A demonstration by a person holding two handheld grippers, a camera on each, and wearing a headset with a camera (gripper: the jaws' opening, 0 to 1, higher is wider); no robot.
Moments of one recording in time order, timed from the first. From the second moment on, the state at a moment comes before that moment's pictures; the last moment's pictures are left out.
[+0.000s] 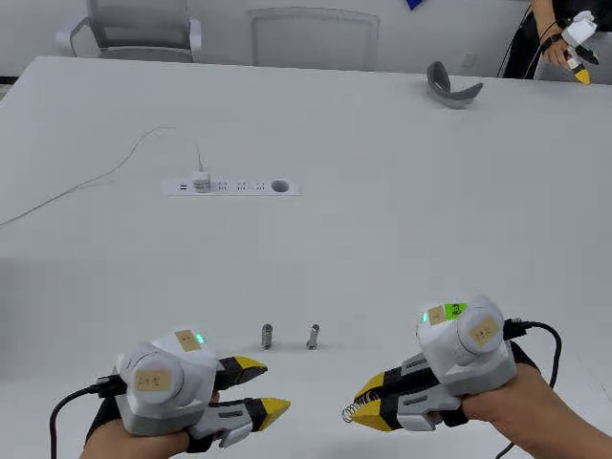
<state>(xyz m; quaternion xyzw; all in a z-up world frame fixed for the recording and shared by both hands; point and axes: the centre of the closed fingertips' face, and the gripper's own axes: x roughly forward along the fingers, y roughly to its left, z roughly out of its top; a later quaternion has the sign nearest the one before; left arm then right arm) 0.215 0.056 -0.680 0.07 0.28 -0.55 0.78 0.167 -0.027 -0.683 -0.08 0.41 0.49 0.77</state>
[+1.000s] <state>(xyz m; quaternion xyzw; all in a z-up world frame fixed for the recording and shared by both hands) 0.236 0.113 -0.702 0.04 0.32 -0.48 0.82 0.257 -0.037 -0.700 -0.16 0.42 0.47 0.76</state>
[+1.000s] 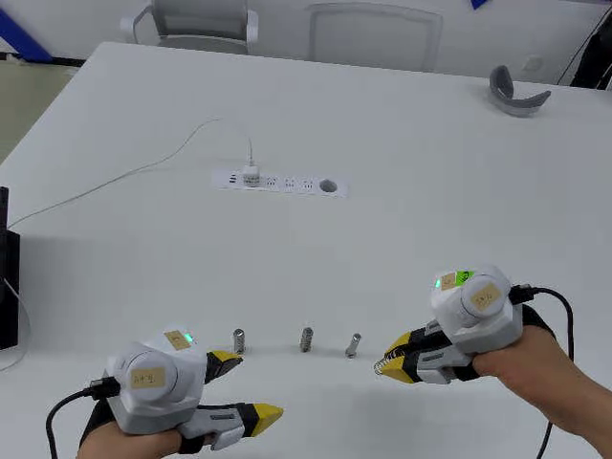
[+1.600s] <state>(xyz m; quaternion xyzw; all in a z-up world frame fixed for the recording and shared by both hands) 0.238 0.137 -0.710 0.04 0.35 -0.45 0.82 0.295 -0.033 -0.717 -0.19 0.43 0.48 0.74</state>
